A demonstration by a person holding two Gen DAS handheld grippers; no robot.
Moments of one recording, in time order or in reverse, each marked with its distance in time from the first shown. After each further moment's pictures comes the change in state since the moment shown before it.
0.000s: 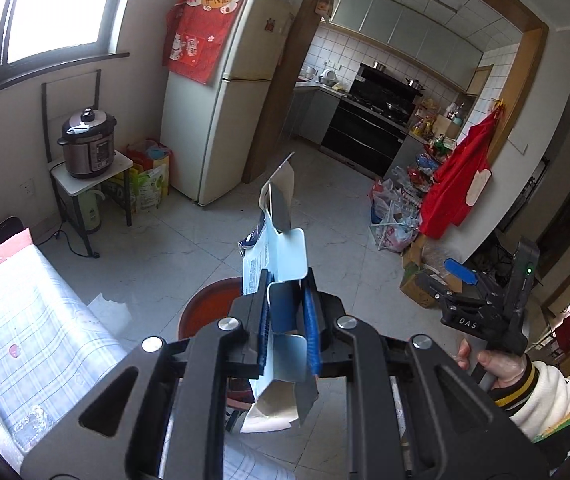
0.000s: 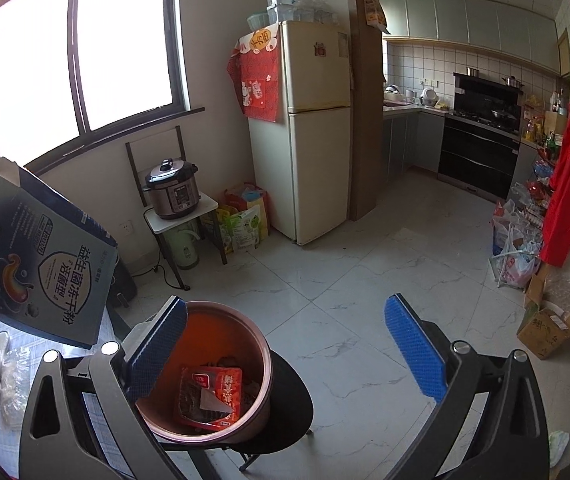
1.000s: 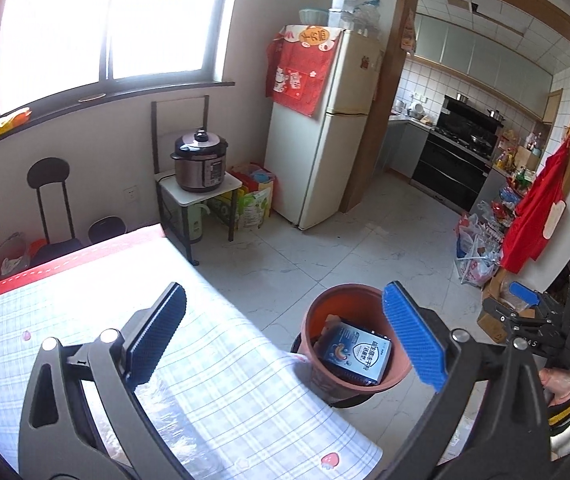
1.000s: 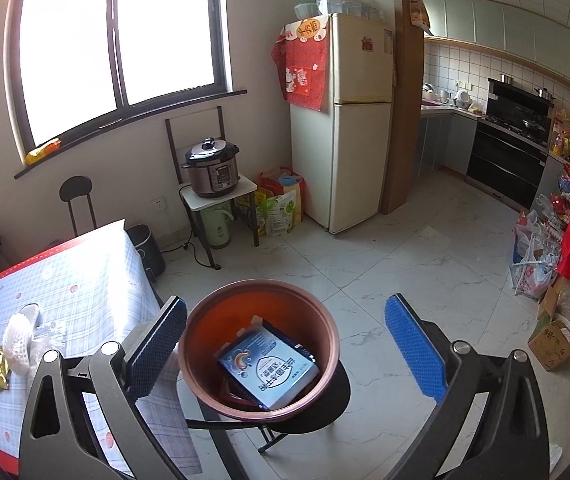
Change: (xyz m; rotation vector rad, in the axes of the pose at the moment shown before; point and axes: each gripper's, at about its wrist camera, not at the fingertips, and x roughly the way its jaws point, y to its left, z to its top) left arm -0.133 0.074 -0.048 -0.095 -0.130 0.373; right arm -0.030 0.100 -0.015 -0.095 0.046 0.097
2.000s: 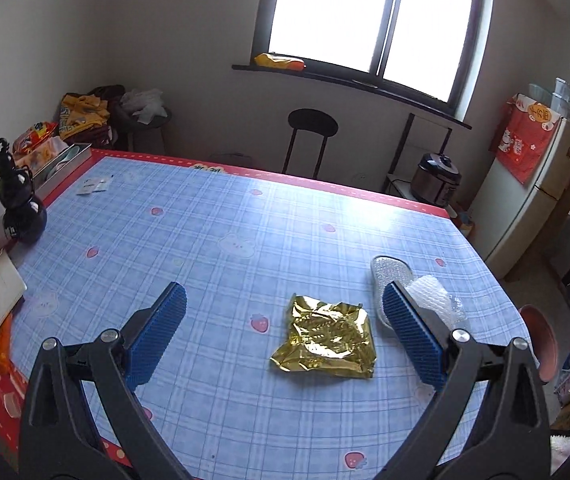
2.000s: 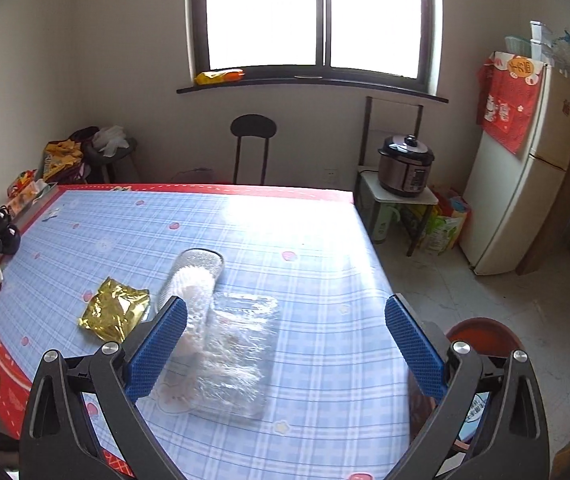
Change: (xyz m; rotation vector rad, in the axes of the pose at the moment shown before) left arm -0.248 0.292 -0.218 -0.471 -0.063 0.610; right arm -0.010 0.321 -0.024 -0.393 0.073 0.459
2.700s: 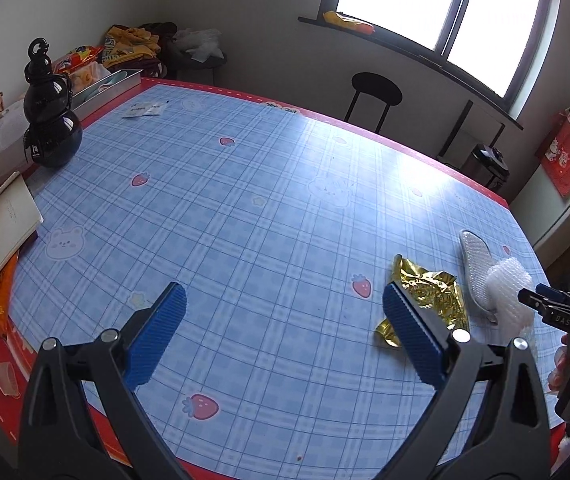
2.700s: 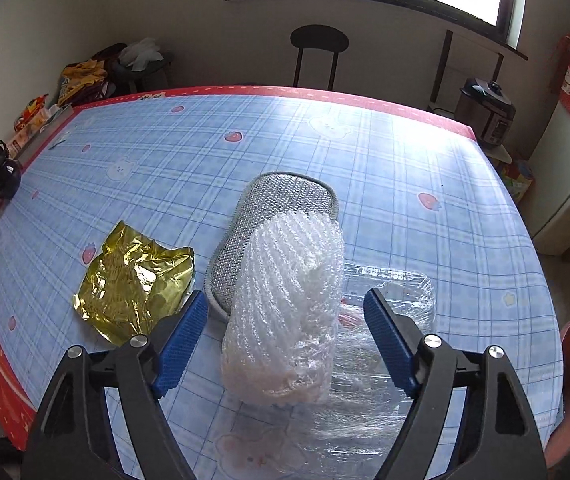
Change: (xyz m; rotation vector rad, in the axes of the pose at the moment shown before) left arm 0.058 0.097 -0.041 -0.130 0.140 0.082; right arm 0.178 0.119 -0.025 -0.080 0.302 0.110
